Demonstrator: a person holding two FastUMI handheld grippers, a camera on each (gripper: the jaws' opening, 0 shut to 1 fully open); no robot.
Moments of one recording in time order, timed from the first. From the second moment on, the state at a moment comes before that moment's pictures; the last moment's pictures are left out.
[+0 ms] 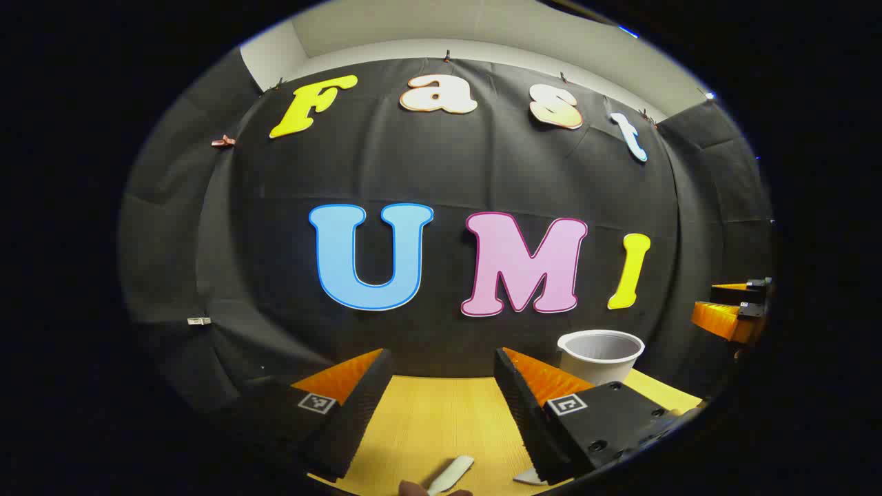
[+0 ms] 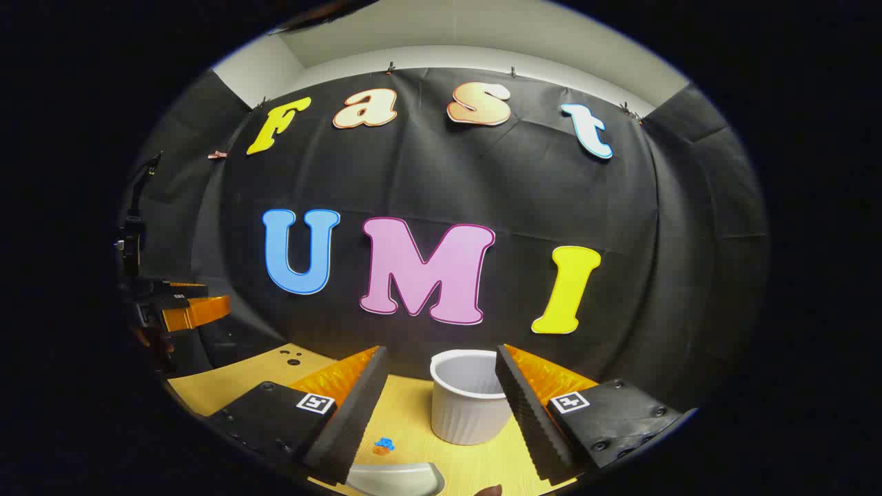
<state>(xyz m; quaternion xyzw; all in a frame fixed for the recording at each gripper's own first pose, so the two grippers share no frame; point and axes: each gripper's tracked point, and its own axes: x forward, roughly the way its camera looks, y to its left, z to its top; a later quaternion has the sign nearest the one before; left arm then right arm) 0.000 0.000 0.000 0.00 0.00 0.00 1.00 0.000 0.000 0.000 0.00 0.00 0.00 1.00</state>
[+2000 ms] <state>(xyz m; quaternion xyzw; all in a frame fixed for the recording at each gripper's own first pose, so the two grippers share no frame) -0.030 0.017 -0.041 0.03 0.05 0.01 1.00 -0.128 0.045 -0.412 -0.06 0.56 0.13 0.81</state>
